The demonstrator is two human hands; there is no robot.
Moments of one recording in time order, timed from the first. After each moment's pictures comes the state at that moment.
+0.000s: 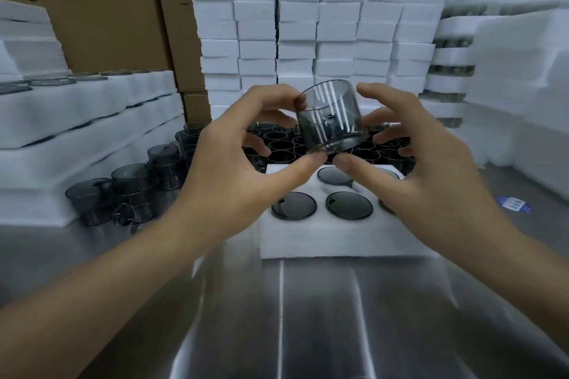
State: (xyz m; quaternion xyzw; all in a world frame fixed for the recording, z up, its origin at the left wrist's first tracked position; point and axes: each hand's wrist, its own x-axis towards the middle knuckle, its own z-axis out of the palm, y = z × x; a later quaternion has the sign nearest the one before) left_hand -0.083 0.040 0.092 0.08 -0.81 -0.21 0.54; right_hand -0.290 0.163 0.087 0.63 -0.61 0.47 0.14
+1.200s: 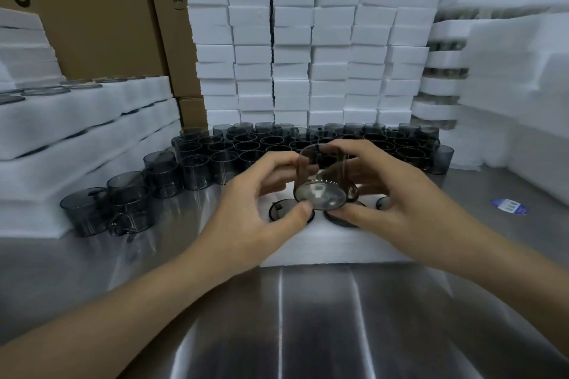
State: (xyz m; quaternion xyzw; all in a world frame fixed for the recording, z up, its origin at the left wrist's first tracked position) left_hand -0.093 0.028 0.043 0.10 -0.83 -0.34 0.44; right_hand -0.300 0.155 0.073 0.71 -0.57 0.41 -0.06
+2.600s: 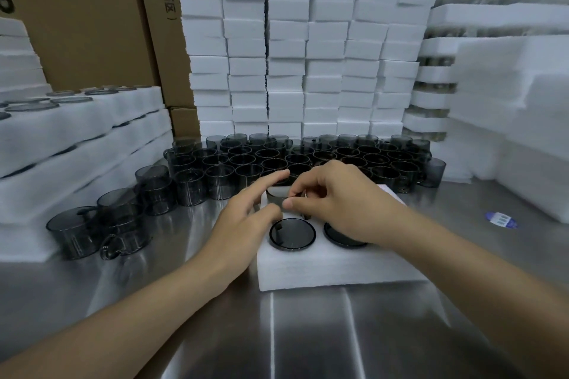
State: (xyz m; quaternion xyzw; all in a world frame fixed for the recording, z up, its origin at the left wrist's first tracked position) left_hand -0.102 0.002 0.040 0.27 -0.75 -0.47 0.37; right_hand -0.279 0.086 0.093 0.69 -0.65 0.32 -0.07
